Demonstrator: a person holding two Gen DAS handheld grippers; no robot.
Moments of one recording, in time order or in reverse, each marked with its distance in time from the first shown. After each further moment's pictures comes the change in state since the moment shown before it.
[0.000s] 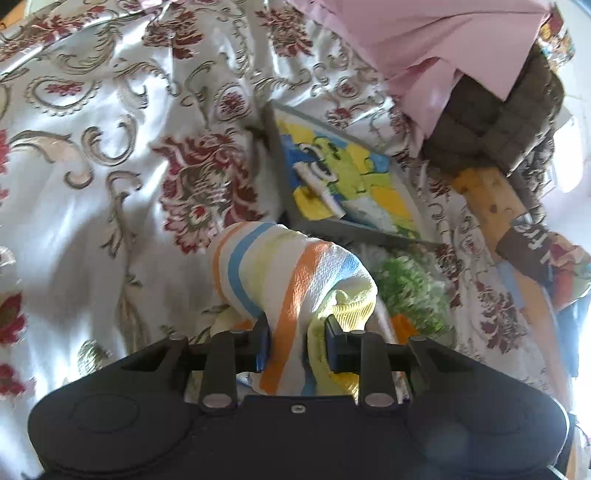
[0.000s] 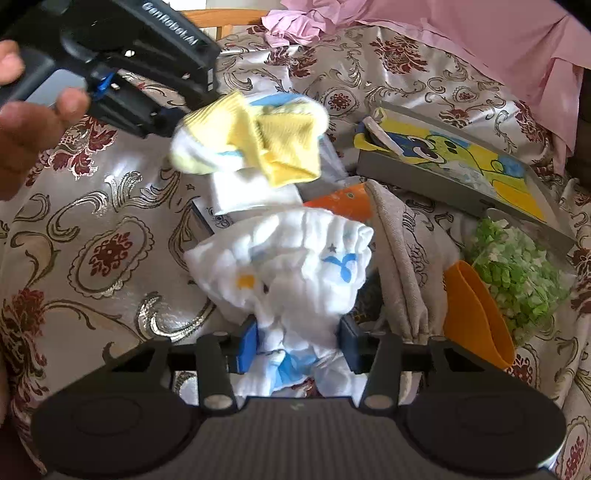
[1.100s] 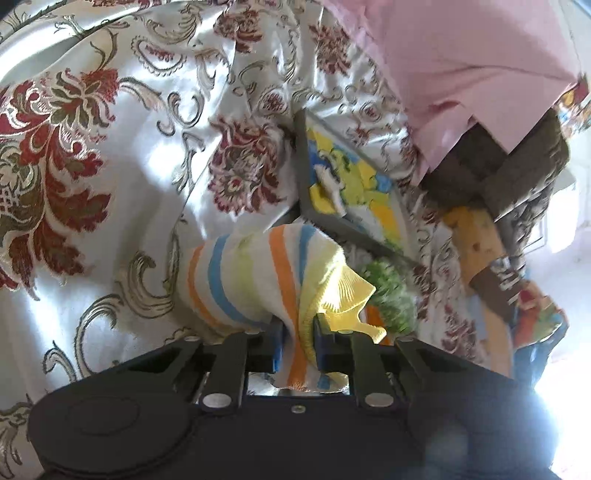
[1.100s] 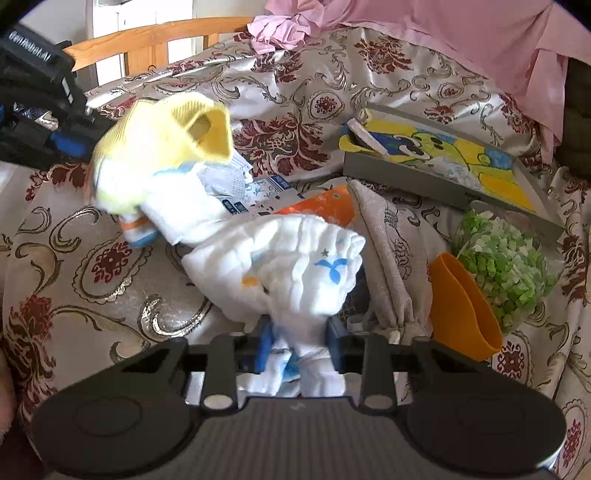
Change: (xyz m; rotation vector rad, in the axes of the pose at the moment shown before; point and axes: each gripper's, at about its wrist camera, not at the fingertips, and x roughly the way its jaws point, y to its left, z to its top) left arm -0.071 0.022 -0.034 -0.225 -0.033 -0.089; right arm -0.013 -0.002 -0.004 0.029 -0.014 -0.011
